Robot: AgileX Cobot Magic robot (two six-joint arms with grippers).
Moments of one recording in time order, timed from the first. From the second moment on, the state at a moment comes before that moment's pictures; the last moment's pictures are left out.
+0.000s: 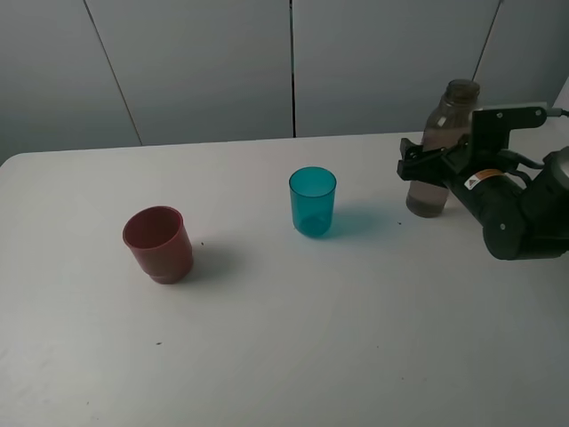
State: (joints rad) left arm -0.12 0.00 -0.51 -0.10 1.09 0.17; right arm 0.20 2.11 -0.61 0.14 -1.21 -0.01
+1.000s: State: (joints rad) left arm -0.12 0.00 -0.51 -0.10 1.09 0.17; right arm 0.20 2.12 -0.62 0.12 -1.21 -0.04
